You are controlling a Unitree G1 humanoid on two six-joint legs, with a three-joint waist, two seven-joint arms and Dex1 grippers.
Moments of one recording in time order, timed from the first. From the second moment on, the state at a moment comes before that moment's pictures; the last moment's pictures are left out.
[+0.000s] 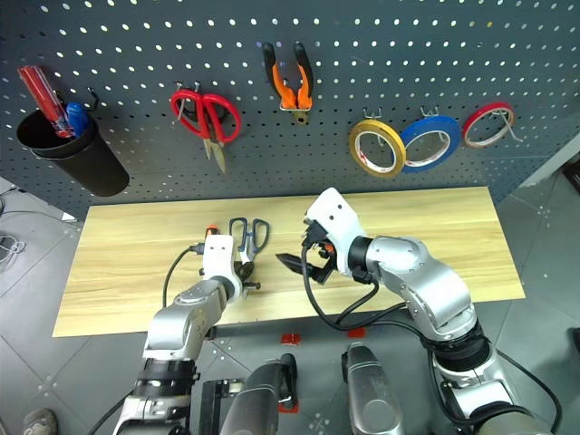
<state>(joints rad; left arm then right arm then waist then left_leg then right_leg) -0.19 0.24 0.04 -0.12 -0.15 0.75 -0.09 -0.51 -0.35 0.24 -0.49 0.32 0.87 0.56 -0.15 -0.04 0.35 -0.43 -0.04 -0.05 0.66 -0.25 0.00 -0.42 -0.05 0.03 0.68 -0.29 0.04</state>
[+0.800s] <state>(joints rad) -0.15 0.37 0.08 -0.72 0.05 0.47 -0.12 -0.53 -0.37 0.12 -0.53 0.45 0.64 0.61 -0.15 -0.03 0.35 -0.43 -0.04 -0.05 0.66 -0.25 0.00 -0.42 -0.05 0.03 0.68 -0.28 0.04</state>
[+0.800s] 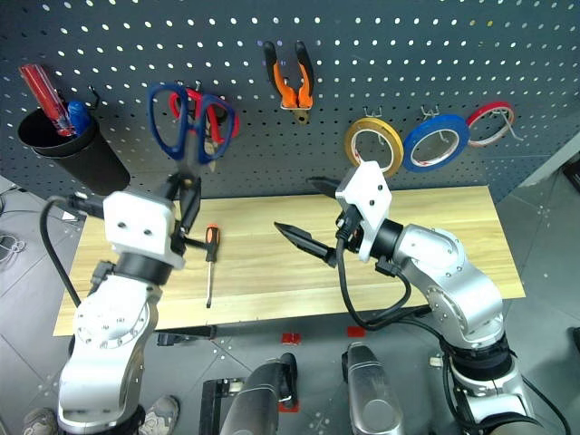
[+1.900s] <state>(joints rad) -0.23 0.35 0.26 -0.26 -0.11 0.86 -0.16 -0.63 -0.20 0.27 -0.46 0.42 1.01 0.41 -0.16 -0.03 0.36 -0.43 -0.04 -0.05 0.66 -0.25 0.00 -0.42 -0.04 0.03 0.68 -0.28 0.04</state>
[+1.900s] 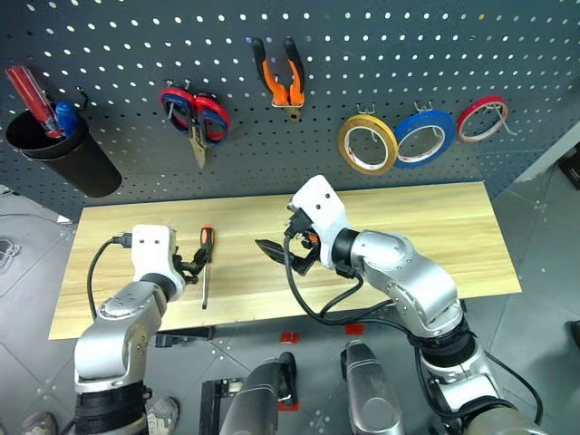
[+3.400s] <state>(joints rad) -0.45 0.25 0.32 0.08 -0.19 0.86 -0.04 -0.76 -0.17 0.26 -0.41 0.44 1.09 0.39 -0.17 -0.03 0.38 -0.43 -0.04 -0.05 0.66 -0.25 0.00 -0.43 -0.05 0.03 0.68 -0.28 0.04</state>
